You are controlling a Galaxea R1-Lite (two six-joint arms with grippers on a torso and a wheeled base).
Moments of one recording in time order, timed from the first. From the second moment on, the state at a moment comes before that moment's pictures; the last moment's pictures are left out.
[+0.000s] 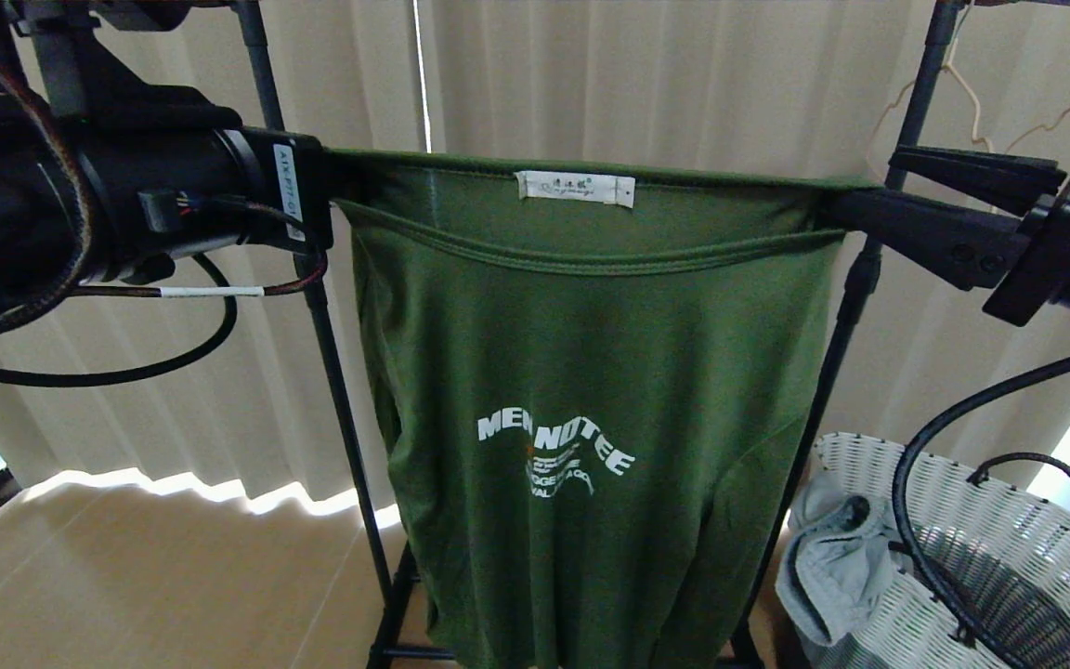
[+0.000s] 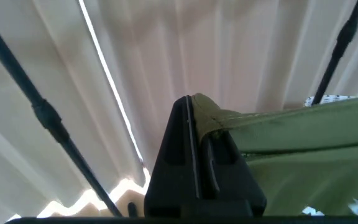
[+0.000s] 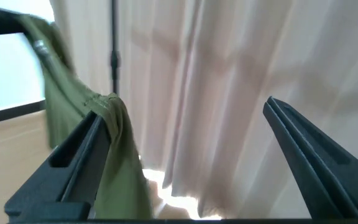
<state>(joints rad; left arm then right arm) -0.53 1.45 -1.25 -0.13 0.16 0.09 0.41 1.29 -0.88 -0.53 0.26 0.00</state>
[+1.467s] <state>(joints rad) -0.37 1.29 -0.94 -0.14 0.15 0.11 0.24 1.23 -0.76 -0.48 0.18 -0.11</state>
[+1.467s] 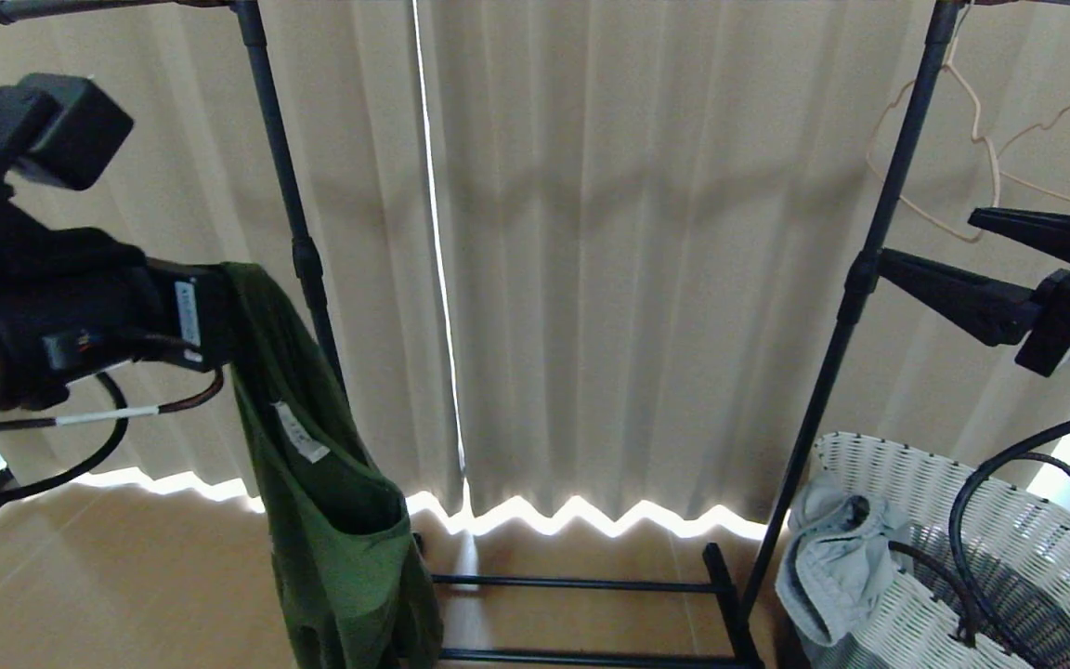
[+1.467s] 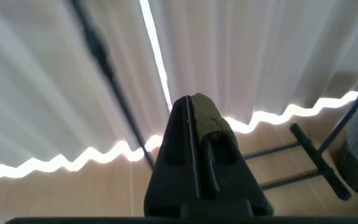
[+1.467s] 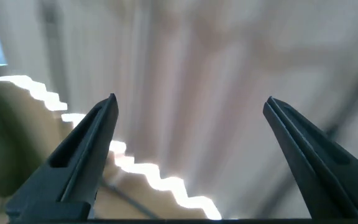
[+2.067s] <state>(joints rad) -0.33 0.90 -0.49 -0.24 0.08 0.11 0.17 1.06 -0.51 -0.57 0.16 -0.11</state>
